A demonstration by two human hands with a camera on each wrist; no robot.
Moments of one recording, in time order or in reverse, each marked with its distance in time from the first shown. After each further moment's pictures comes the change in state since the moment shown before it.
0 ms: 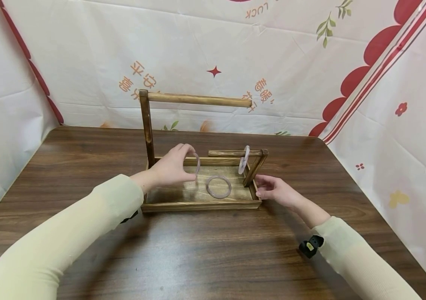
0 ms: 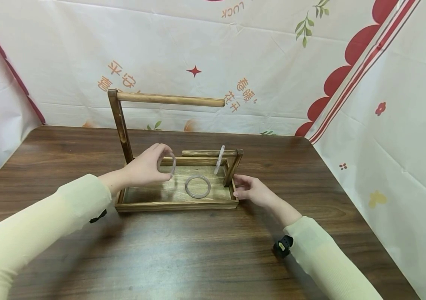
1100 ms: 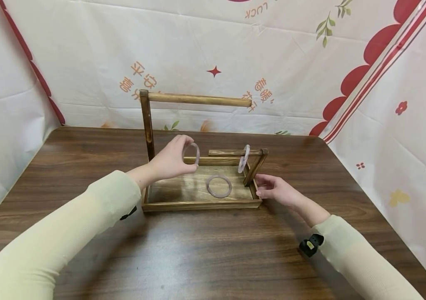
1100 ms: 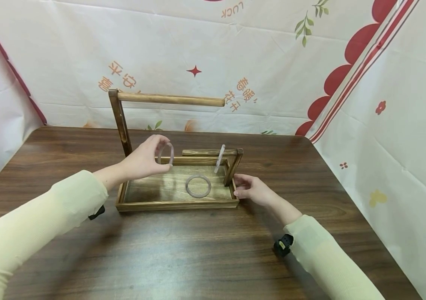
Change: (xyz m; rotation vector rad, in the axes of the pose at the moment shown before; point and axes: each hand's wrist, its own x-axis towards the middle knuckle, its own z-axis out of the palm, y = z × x) left_hand 0.002 0.009 -0.015 -0.060 0.081 0.005; right_hand 0.000 0.000 -0.001 -0.007 -0.005 -0.010
